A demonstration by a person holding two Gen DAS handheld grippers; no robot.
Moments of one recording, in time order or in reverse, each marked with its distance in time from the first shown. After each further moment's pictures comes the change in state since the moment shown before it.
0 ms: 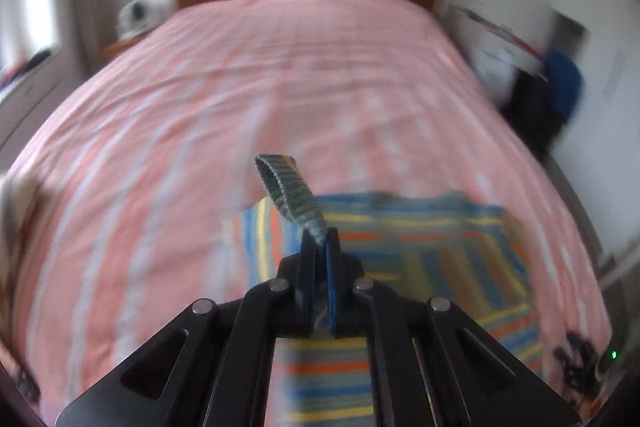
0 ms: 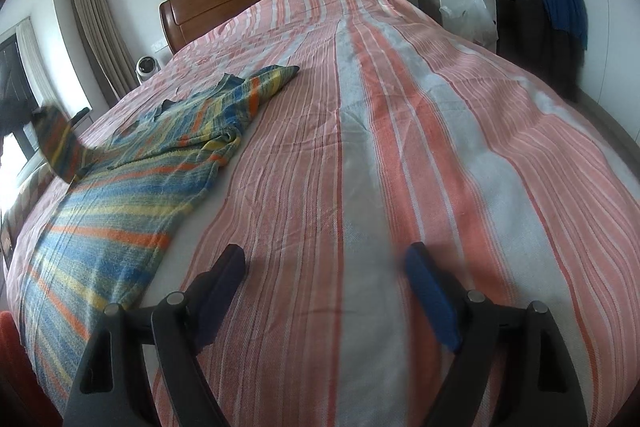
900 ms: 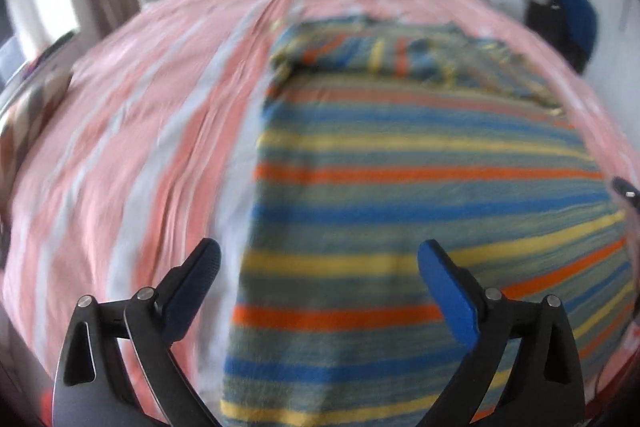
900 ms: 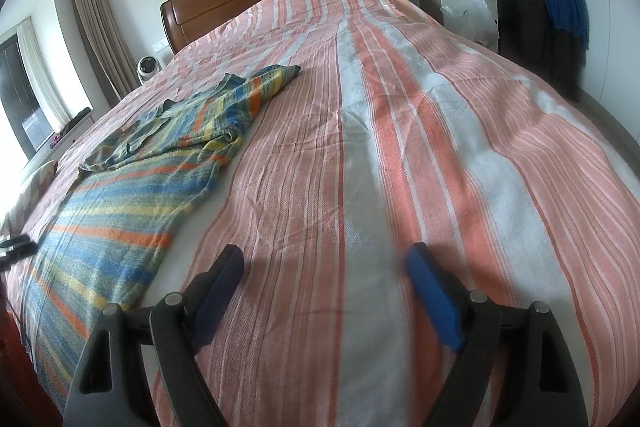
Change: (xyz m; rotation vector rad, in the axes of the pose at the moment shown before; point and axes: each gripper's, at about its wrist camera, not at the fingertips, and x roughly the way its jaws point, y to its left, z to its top) left arm 0.003 -0.022 -0.231 0.007 0.144 0.186; right arm 0.002 0.002 0.000 -0.006 0.001 0.001
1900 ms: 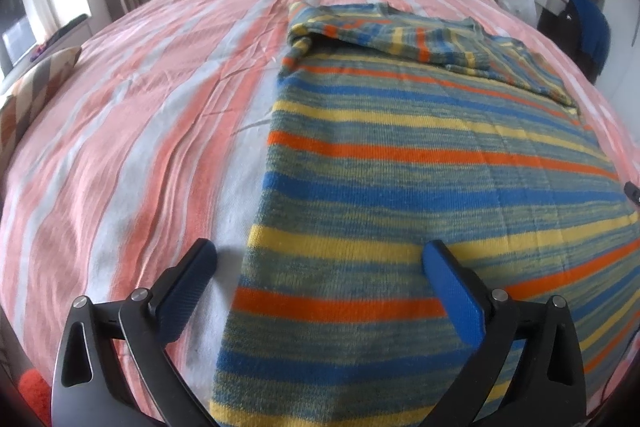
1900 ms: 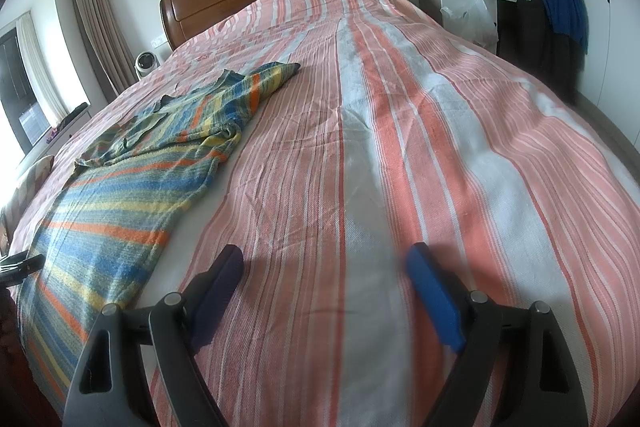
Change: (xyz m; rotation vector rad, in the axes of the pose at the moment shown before) left arm 0.009 0.007 -0.013 -0.038 -0.029 -0.003; right arm 0.002 0.003 0.000 -0.014 0.005 -0.015
